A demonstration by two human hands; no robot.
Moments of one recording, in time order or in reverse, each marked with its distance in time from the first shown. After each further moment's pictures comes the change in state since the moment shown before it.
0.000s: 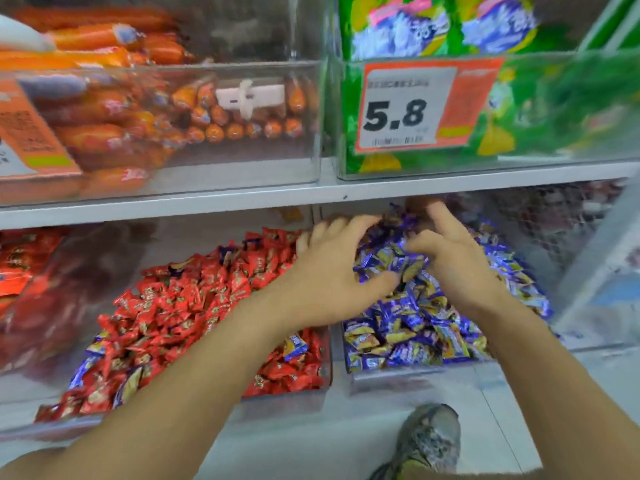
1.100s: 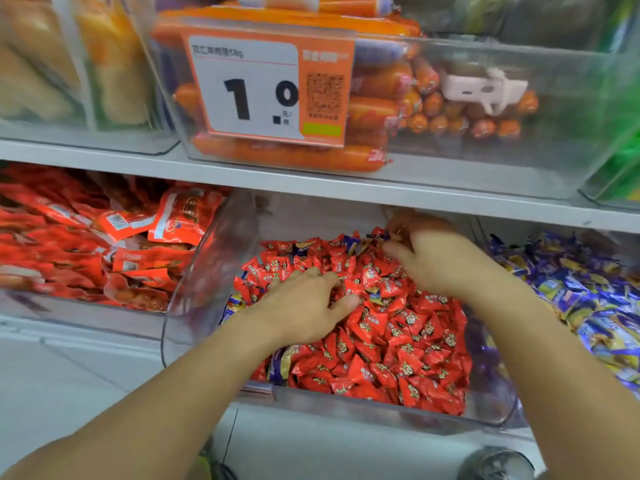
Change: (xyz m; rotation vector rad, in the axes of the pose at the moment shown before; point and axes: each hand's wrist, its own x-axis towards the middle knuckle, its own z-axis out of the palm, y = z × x) left_hand -0.097 -0.181 -0.042 0.181 -0.252 -0.381; right_hand 0.063 -0.029 0.183 -1.040 -0.402 -0.143
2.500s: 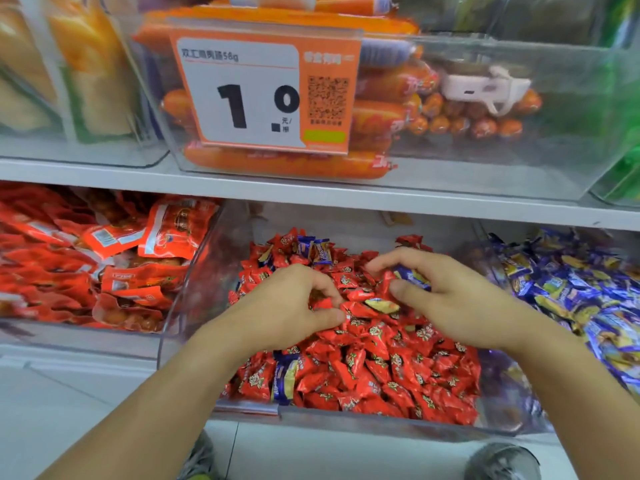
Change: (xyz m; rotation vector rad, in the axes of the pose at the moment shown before) left_hand -0.016 -0.013 -0.030 -0.350 0.088 0.108; right_hand -0.042 0.005 0.008 0.430 -0.116 -0.135
